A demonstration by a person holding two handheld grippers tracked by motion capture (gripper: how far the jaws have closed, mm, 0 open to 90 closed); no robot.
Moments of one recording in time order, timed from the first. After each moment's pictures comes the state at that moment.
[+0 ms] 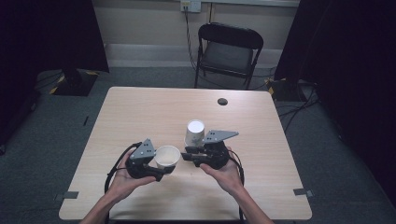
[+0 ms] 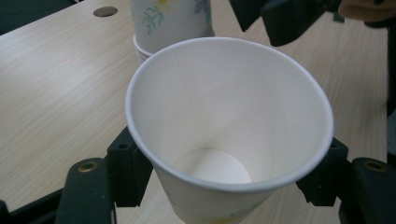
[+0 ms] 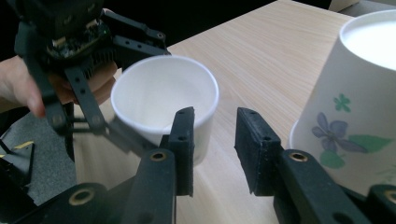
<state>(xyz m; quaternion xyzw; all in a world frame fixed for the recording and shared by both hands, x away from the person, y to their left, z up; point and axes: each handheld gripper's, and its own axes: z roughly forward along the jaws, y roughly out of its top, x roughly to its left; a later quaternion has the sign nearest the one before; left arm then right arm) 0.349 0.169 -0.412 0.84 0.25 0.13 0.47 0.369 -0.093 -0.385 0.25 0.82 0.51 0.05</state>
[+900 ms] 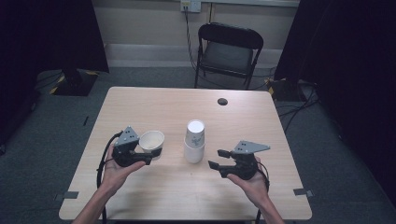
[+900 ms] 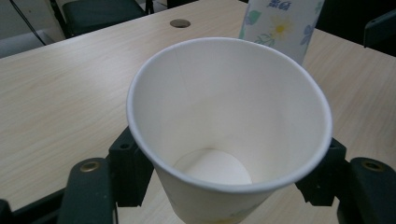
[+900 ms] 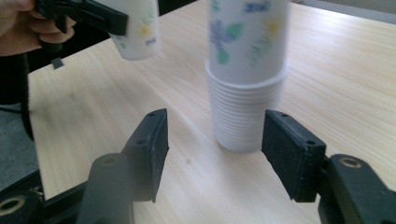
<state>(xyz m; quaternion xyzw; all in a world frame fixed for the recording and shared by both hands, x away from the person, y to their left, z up) 0.372 0.205 -0.406 0.79 0.34 0.17 0.48 0.348 -0.173 -0.406 0.31 0.80 0.50 0.11</state>
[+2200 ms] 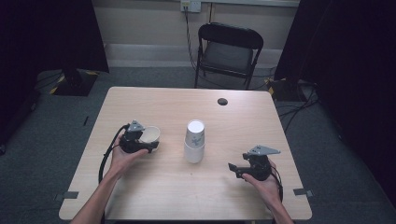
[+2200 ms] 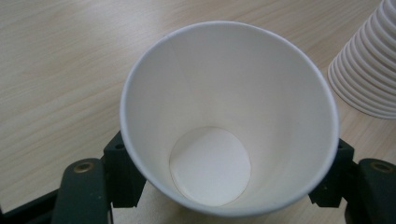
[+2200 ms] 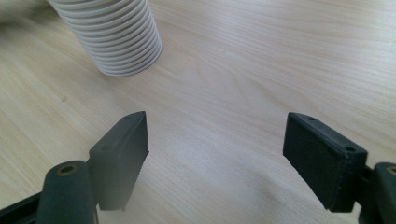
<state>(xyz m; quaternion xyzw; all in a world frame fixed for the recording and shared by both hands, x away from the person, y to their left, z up) 0.447 0.216 -0.468 0.81 0.40 0.16 0.40 0.370 -0.229 -0.465 0.43 0.79 0.41 0.15</state>
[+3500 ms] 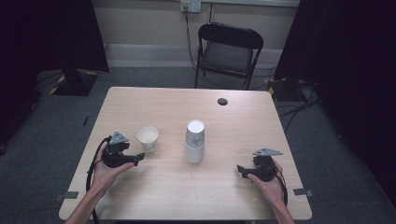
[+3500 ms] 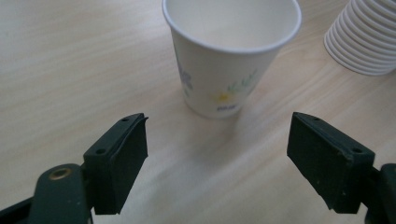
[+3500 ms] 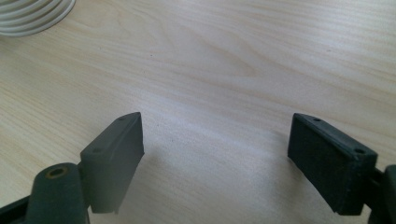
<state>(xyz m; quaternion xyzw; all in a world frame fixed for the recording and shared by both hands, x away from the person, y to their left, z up) 0.386 0.252 -0.458 0.79 0.45 0.16 0.37 0.378 -0.253 -0.491 0.49 0.79 0.34 0.18</state>
